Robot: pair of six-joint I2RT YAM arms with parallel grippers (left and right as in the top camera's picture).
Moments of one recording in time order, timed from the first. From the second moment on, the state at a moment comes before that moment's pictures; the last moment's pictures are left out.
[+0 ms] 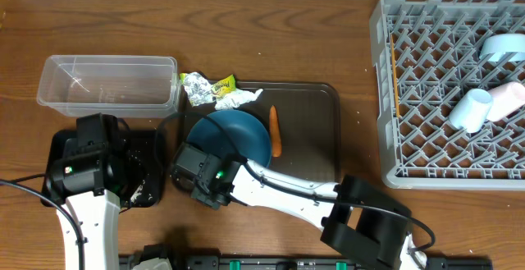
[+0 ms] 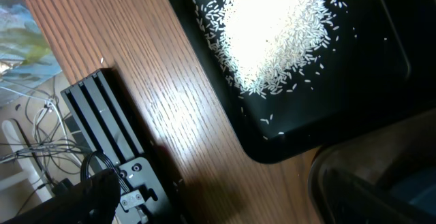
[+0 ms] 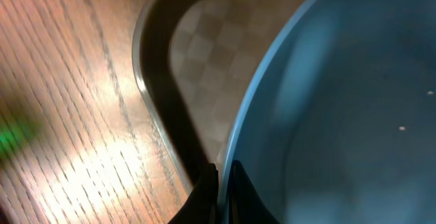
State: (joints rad) left arm 0.24 1.05 0.96 -1.36 -0.30 -0.83; right arm 1.16 2.07 1.49 -0.61 0.00 0.06
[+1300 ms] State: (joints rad) left arm 0.24 1.05 0.96 -1.36 -0.30 -0.83; right arm 0.55 1.49 1.49 -0.75 -0.20 0.27
